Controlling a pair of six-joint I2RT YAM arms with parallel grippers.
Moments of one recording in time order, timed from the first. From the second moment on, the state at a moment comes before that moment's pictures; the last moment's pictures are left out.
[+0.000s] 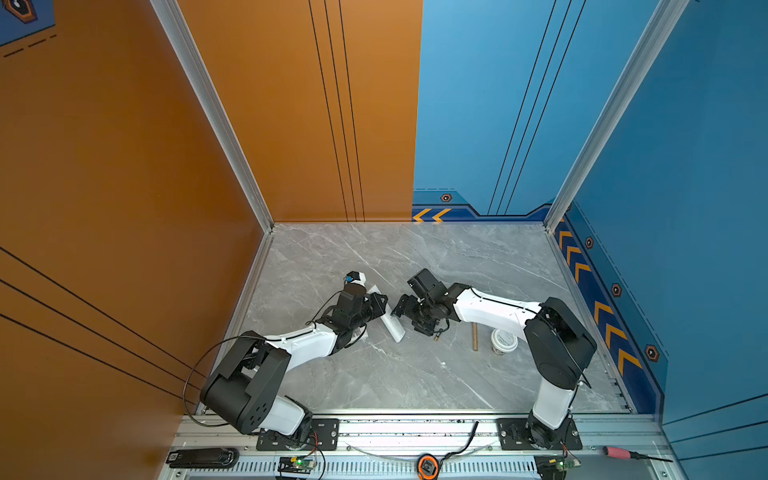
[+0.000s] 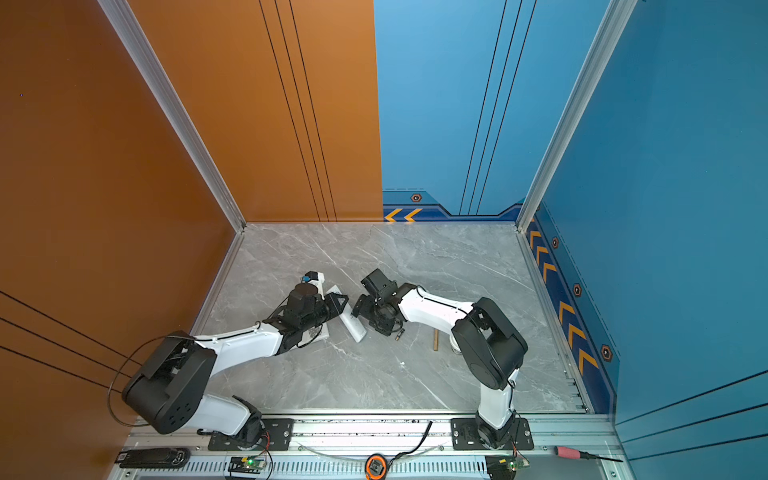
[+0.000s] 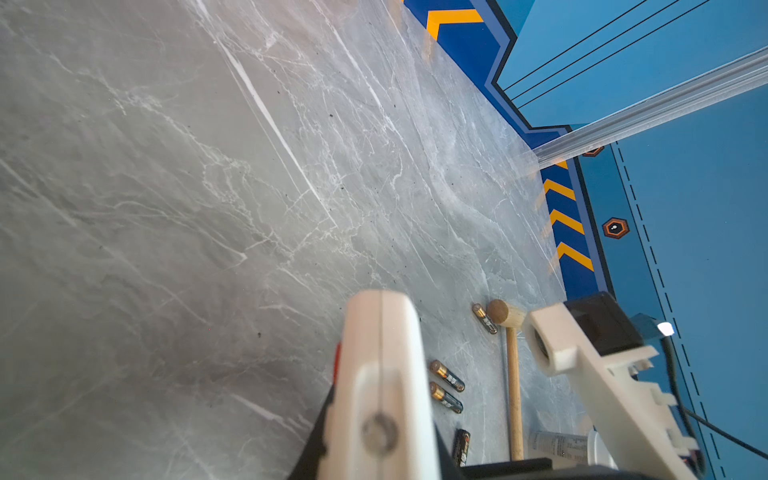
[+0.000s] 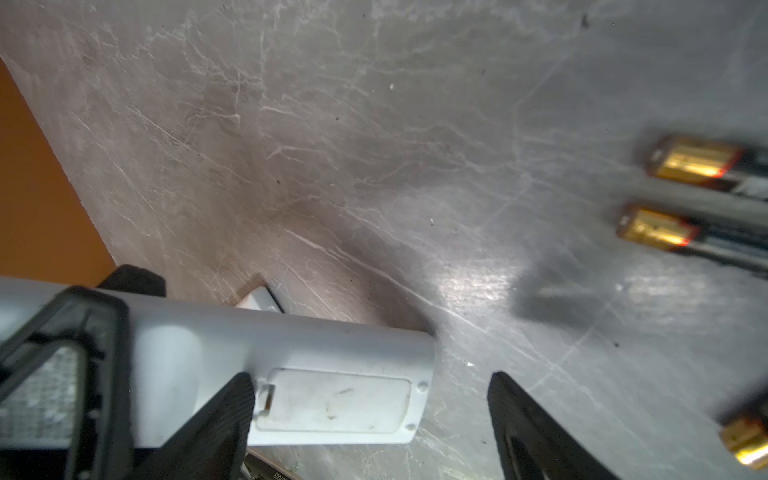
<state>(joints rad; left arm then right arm) -0.50 1.47 0.58 0.36 0.10 -0.88 0.77 1.83 1.22 -0.44 -0.22 1.19</state>
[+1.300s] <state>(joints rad) -0.51 1.48 0.56 0.43 0.06 -0.90 0.80 1.96 1.44 -0.78 -0.09 0.91</state>
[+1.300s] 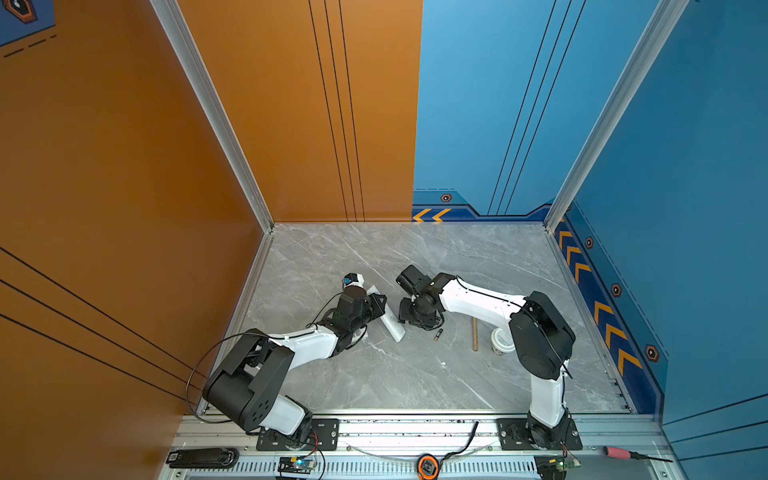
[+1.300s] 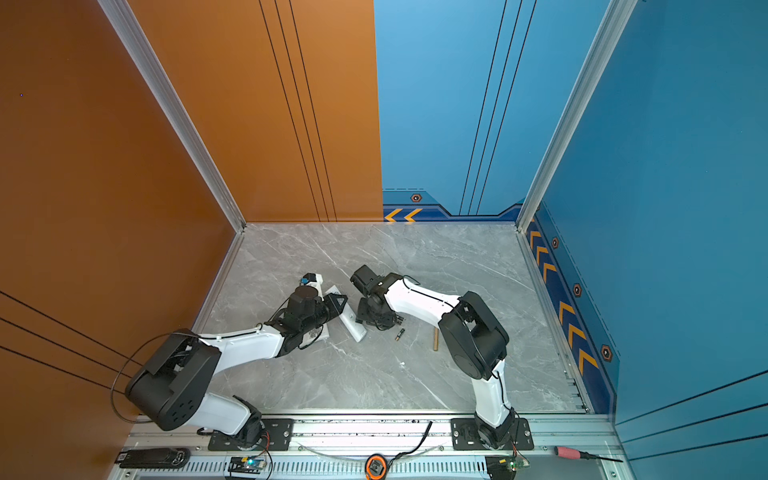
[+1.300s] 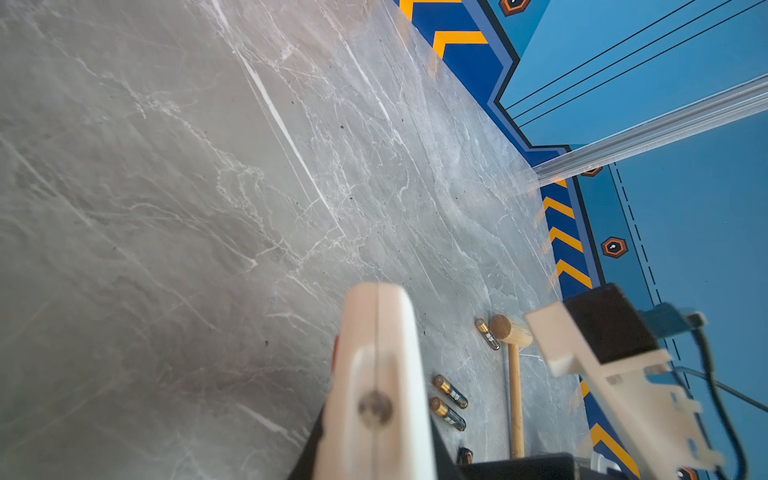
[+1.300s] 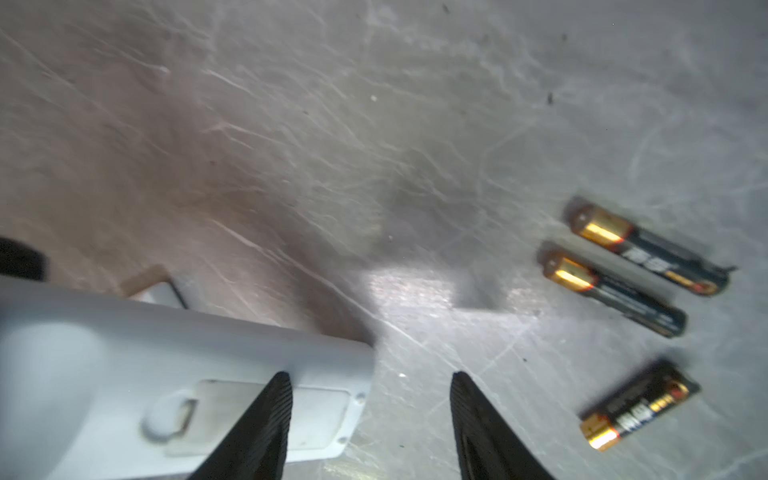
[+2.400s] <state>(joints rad) -0.50 1.49 0.51 0.52 0.06 -0.91 0.78 1.90 1.36 -0.56 -0.21 1.20</state>
